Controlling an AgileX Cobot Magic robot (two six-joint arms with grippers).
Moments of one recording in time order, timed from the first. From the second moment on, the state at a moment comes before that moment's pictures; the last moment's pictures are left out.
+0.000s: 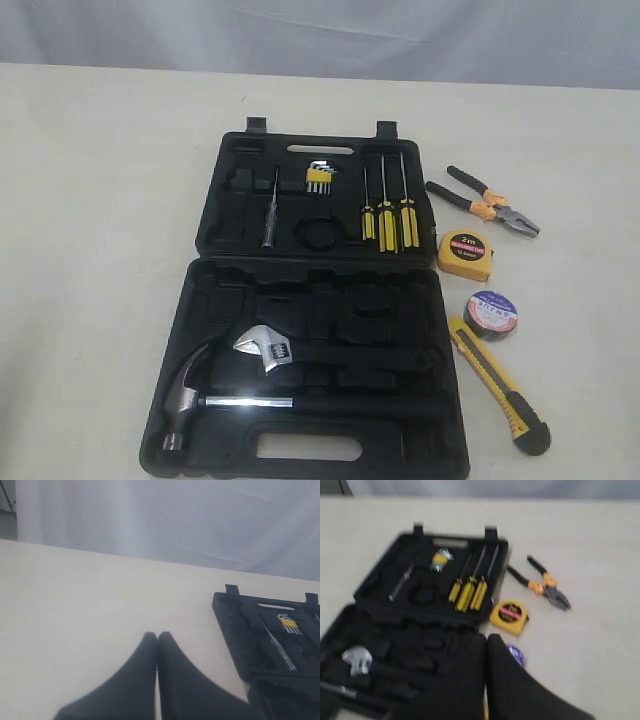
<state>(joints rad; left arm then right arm) -0.10 0.00 0.01 0.01 0.27 -0.18 0.19 0.54 -0.70 0.01 0.83 0.17</state>
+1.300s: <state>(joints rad) -0.10 0.00 0.01 0.01 0.27 -0.18 0.40 1.44 -0.66 0.00 0.79 0.03</state>
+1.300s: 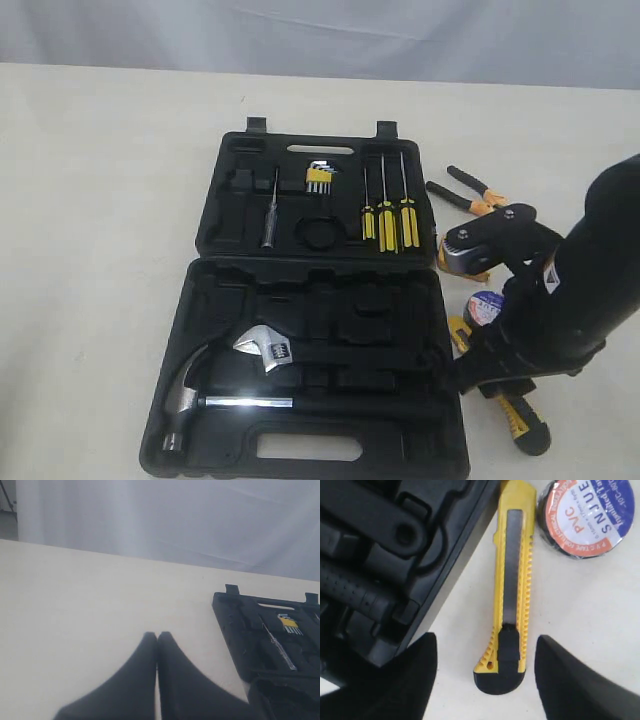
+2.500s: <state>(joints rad) -0.10 0.00 0.01 0.01 0.27 -0.18 0.40 1.71 -0.68 -0.09 0.68 0.11</state>
